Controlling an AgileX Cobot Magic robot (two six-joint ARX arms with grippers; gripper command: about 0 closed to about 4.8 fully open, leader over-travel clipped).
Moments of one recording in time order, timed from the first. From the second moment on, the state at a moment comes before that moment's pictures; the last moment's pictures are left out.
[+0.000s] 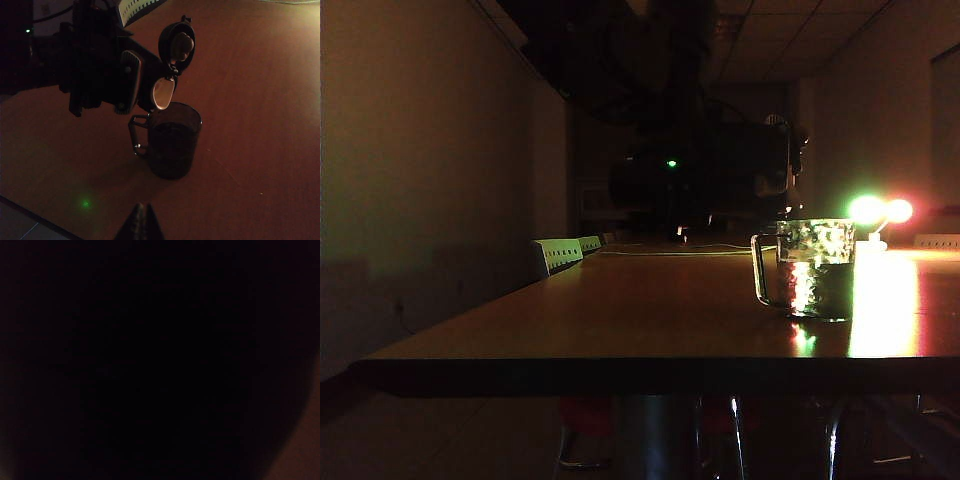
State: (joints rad) left arm -0.79 2.10 1.50 0.38 -0.51 1.56; right arm 0.07 0.40 0.54 -0.40 -0.32 -0.09
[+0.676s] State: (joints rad) left arm -0.81 2.10 1.50 0.42 -0.50 1.68; right arm 0.07 0.40 0.54 -0.40 -0.32 -0.09
